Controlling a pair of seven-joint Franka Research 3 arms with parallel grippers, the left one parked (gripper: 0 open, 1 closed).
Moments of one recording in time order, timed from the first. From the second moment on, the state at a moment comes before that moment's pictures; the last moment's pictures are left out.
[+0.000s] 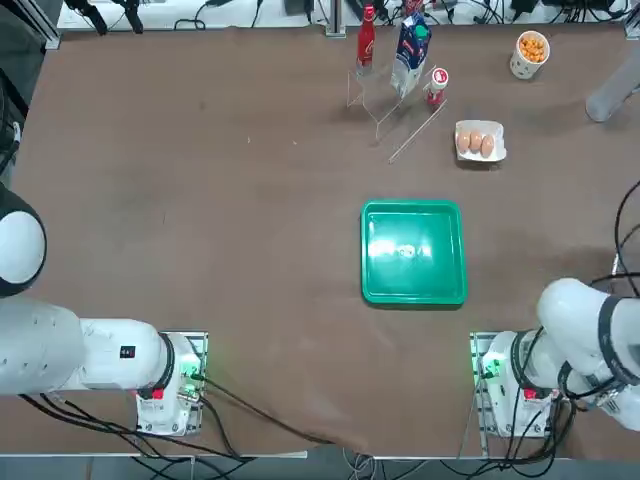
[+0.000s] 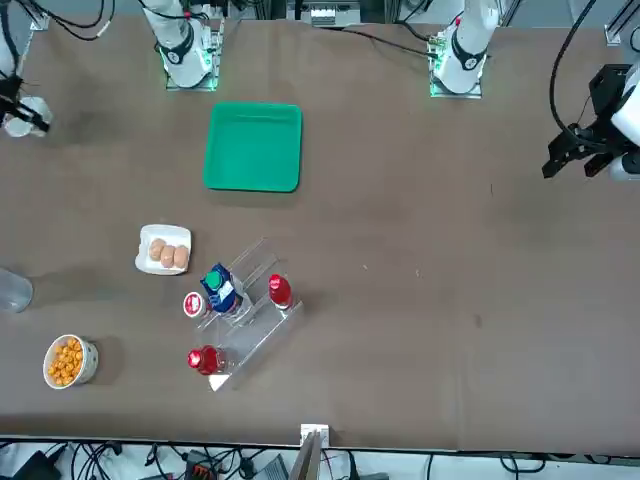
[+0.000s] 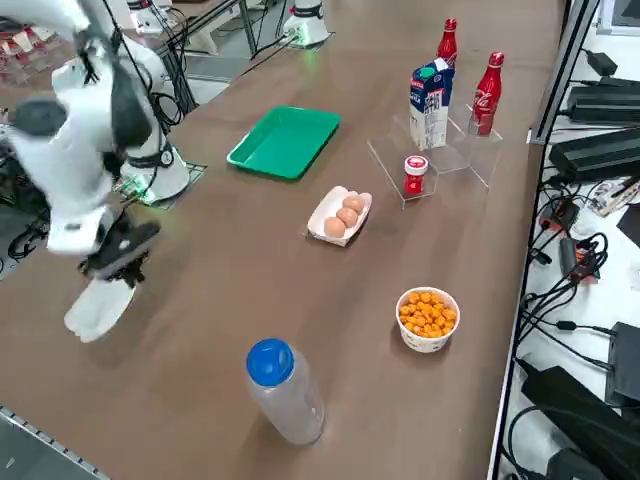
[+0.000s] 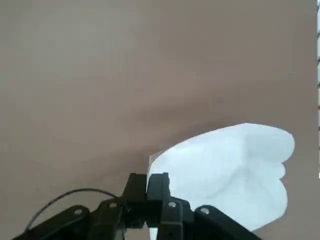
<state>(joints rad) -0.82 -0.03 0.06 -2.29 -0.20 2.17 -0.37</state>
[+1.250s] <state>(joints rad) -0.26 0.48 0.07 -1.91 -0.26 2.24 0.17</state>
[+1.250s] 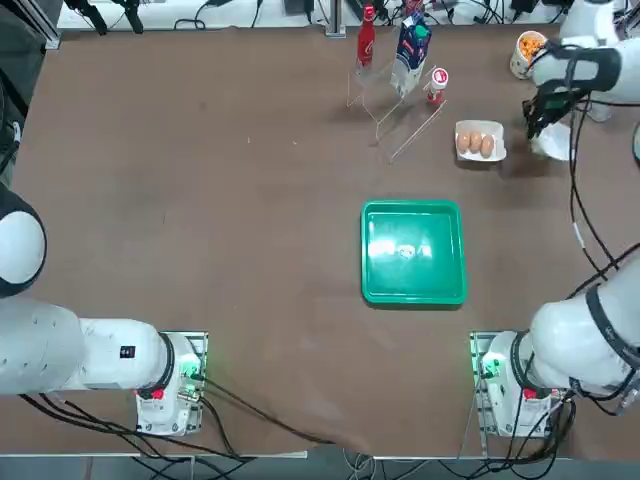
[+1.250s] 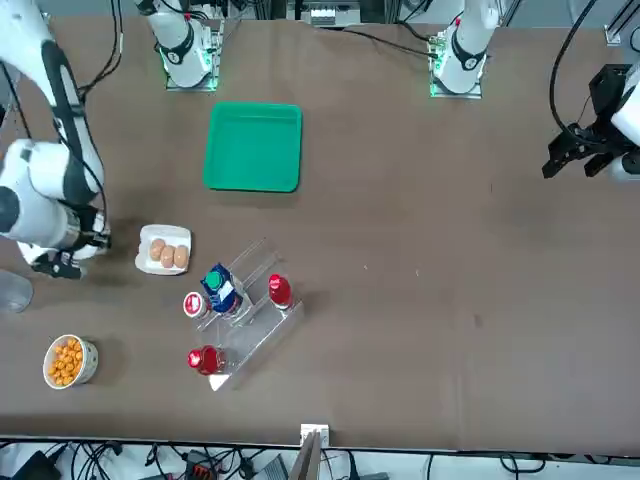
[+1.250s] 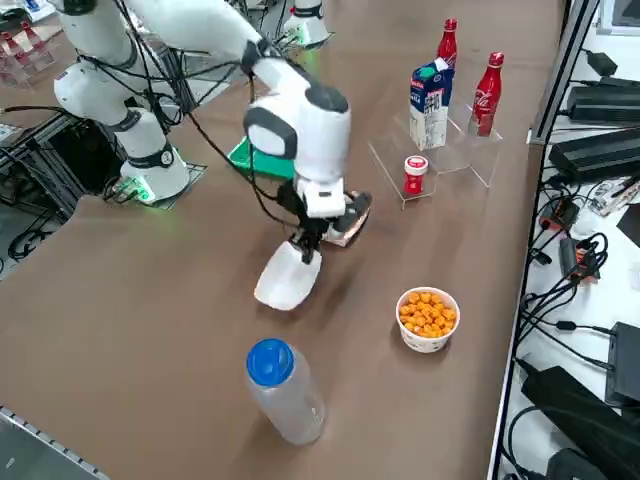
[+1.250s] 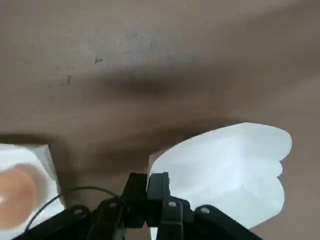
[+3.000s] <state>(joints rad) -0.23 0.27 0.15 -1.70 -0.13 1.83 0.17</state>
